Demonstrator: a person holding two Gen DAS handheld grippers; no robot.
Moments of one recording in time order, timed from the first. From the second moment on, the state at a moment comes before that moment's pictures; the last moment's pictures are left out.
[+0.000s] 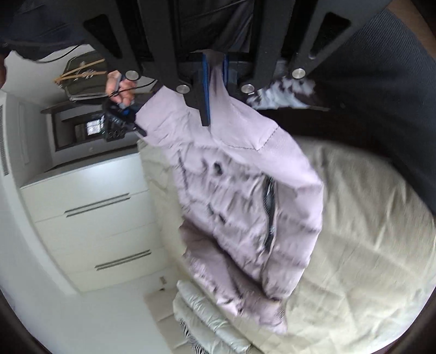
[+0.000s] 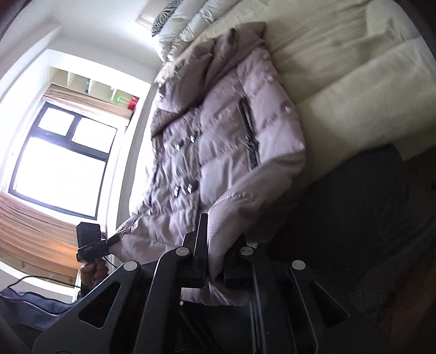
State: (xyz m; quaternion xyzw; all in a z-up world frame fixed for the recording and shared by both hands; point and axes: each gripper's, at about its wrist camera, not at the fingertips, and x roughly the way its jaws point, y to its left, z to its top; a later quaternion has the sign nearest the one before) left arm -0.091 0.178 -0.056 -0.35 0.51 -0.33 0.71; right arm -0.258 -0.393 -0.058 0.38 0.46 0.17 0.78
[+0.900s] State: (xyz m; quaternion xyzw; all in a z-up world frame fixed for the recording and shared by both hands) left arm 0.272 0.179 -0.029 -0.53 0.34 -0.25 0.73; right arm 0.179 -0.465 0.011 0.40 0.32 0.07 0.86
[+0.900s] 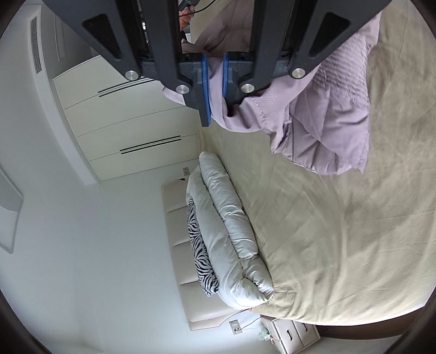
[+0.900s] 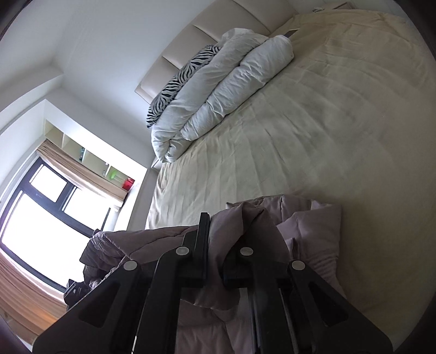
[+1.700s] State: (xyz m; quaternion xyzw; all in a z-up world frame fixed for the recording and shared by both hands) left arm 0.348 0.180 -0.122 -0.55 0.40 -0.19 0.71; right arm 0.289 -0.489 -0.174 0.53 0.36 0.09 0.76
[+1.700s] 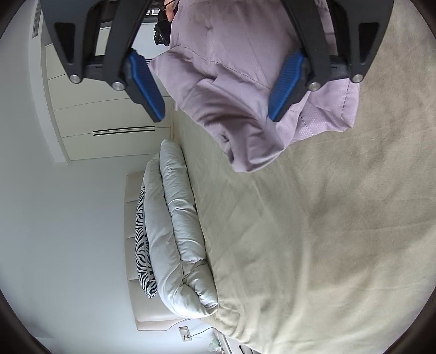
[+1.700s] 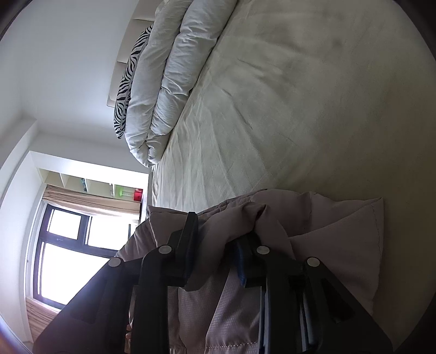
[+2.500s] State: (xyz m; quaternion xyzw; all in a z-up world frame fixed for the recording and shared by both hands) left arm 0.306 -0.056 -0.049 0.03 0.40 -0.16 0.90; right arm 0.232 -0.299 -0.065 0.10 0.42 0.06 0.90
